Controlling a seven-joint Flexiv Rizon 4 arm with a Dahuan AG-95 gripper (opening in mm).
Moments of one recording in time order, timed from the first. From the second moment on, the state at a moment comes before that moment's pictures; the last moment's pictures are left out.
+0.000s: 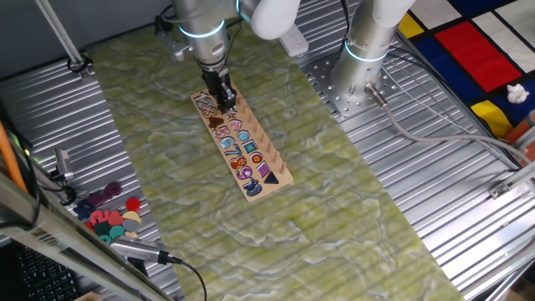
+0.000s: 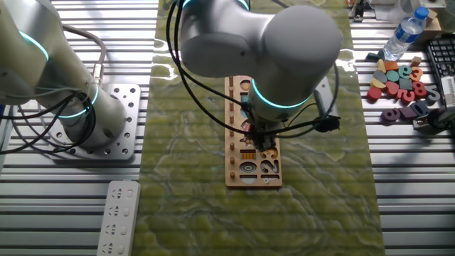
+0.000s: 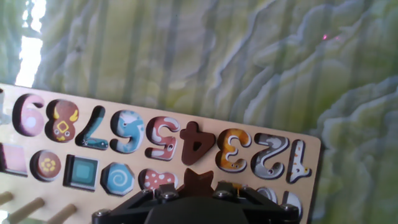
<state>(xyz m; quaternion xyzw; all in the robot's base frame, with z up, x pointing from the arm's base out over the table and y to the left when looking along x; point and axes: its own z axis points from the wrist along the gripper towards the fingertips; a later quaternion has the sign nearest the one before) 0.428 -0.064 0.053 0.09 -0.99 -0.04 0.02</state>
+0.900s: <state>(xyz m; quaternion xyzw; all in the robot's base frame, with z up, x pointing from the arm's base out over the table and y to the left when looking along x) 0.422 -0.062 0.039 0.09 -0.99 -0.04 0.03</state>
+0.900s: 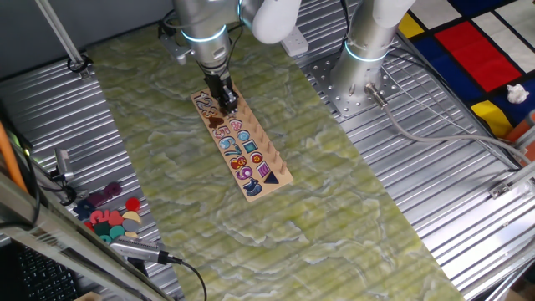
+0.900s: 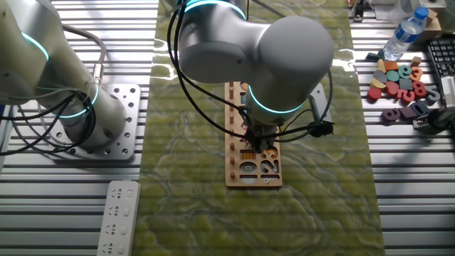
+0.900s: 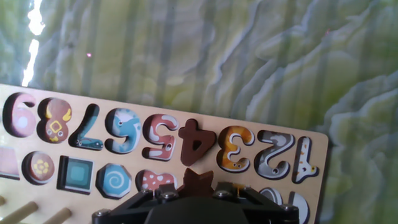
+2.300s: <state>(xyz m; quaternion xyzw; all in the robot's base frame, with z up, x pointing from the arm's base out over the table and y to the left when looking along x) 0.414 -0.061 0.025 0.09 -0.99 -0.04 0.04</state>
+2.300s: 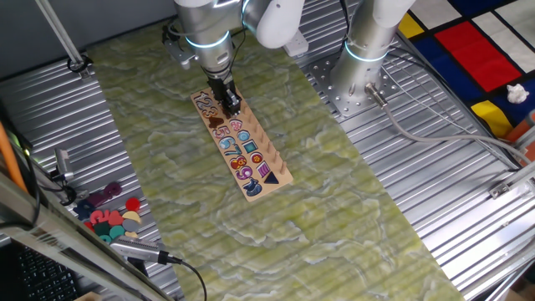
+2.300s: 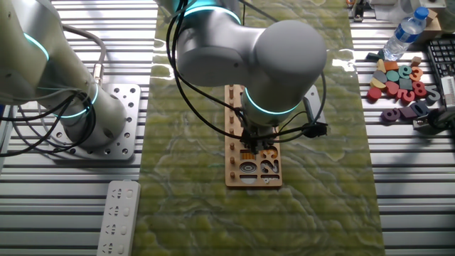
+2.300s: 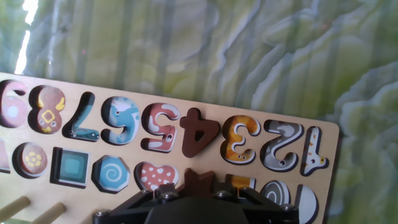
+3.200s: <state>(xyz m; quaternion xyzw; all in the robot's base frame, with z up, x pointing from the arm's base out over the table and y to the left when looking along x) 0.411 -0.060 0.024 0.09 -0.99 -0.04 0.04</state>
